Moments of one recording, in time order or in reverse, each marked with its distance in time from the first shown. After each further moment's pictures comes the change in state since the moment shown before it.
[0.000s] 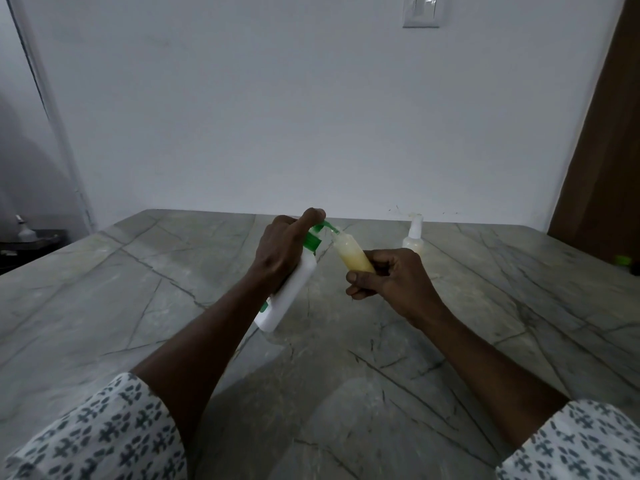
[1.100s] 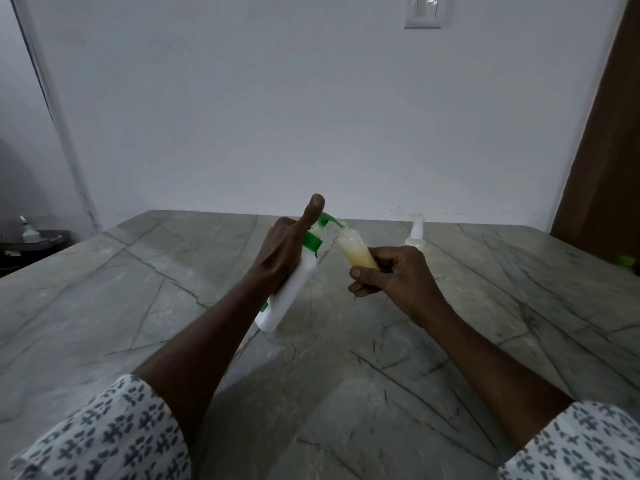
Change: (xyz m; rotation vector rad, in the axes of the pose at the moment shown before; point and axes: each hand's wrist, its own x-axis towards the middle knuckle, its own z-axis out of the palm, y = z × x) left_hand 0.001 -0.002 -0.004 -0.021 -0.122 0.009; right_hand 0.001 -0.004 -0.002 0.023 0.020 0.011
